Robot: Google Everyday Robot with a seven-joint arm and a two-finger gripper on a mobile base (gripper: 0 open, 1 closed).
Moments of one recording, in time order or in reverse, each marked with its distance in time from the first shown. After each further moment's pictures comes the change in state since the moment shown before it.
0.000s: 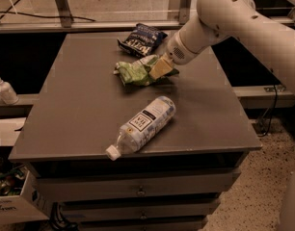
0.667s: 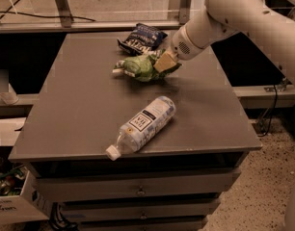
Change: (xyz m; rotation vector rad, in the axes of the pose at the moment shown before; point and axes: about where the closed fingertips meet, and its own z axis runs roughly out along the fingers) arm -0.007 -0.005 -0.017 -0.002 -0.043 0.006
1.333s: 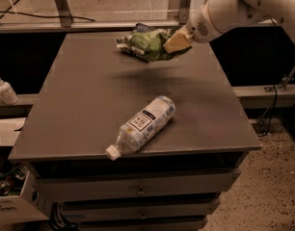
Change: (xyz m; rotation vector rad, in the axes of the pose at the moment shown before) arm -0.026 -0.018 -0.059 0.021 -0.163 0.010
